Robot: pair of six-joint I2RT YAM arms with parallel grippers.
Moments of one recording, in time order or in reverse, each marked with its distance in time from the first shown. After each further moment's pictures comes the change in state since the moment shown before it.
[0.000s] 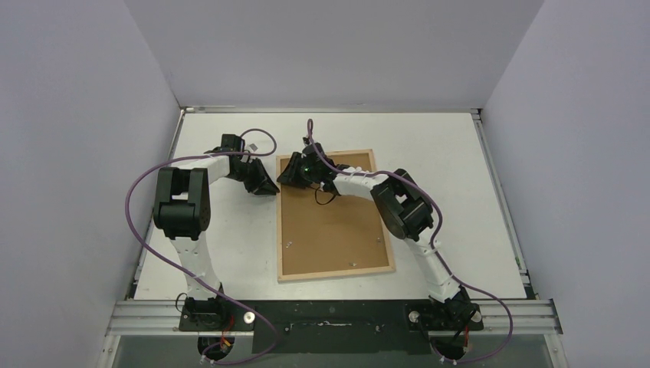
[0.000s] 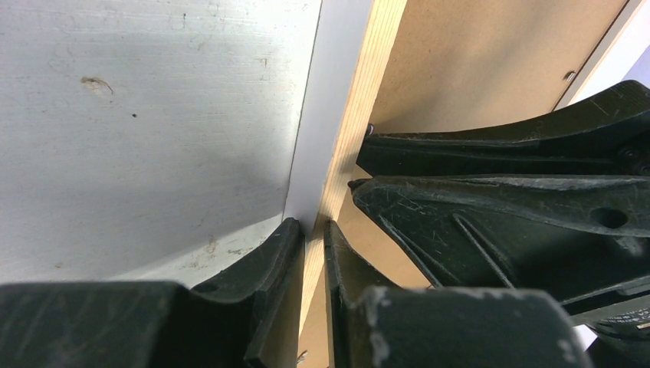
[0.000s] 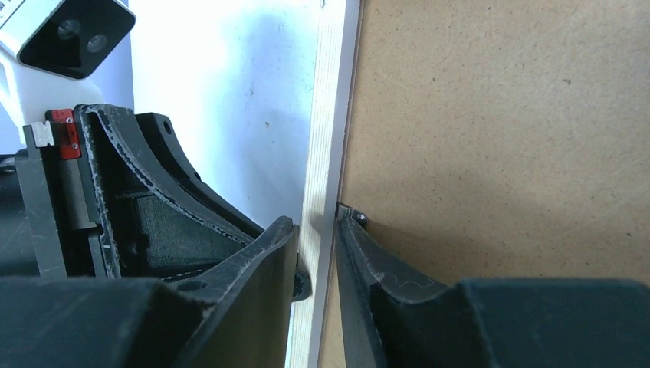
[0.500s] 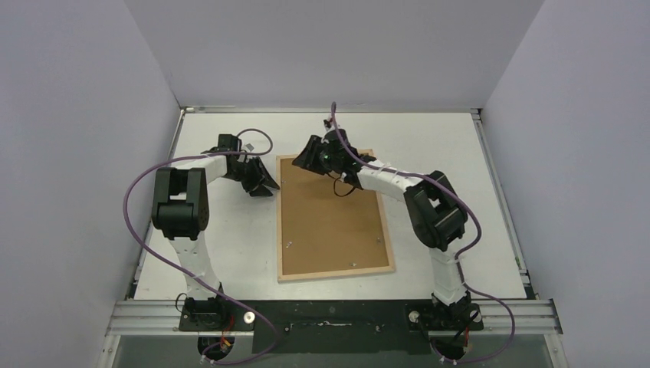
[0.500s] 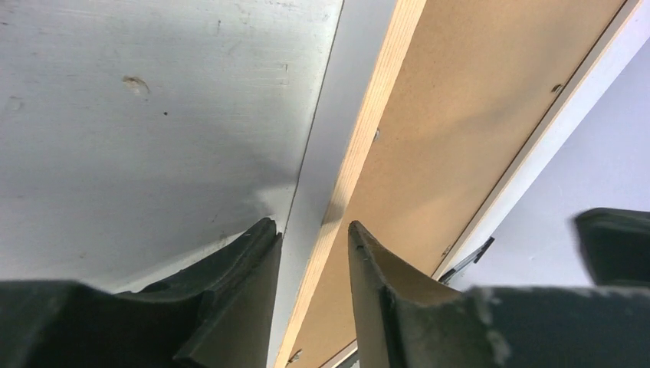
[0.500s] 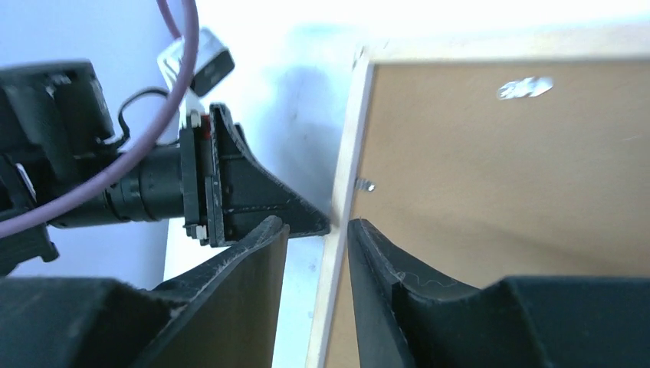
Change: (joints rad) left arm 0.020 -0.001 0.000 -0.003 0.006 -0.024; right arm -0.062 -0.269 -0.202 0.013 0.021 -0.058
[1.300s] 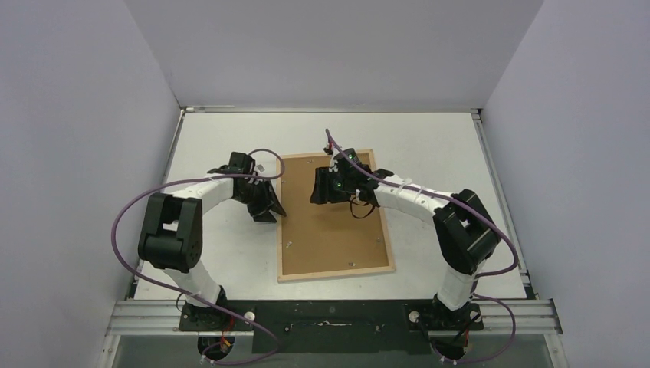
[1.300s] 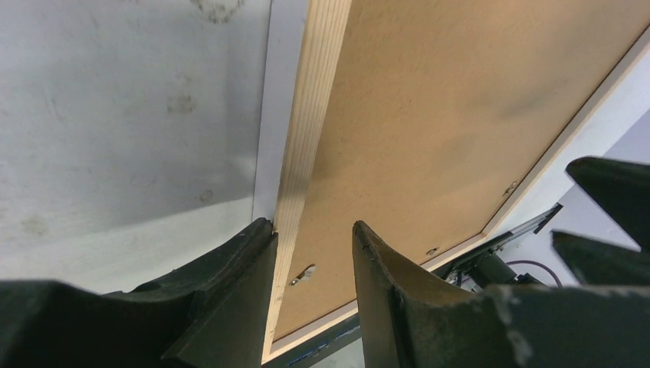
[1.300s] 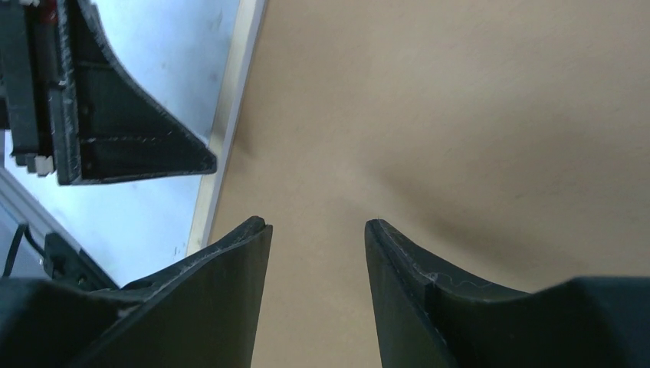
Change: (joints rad) left arm -0.128 -0.300 -0.283 -0.066 -0.111 -0.008; right arm 0.014 -0.312 -0.259 -0.329 0.000 -0.352
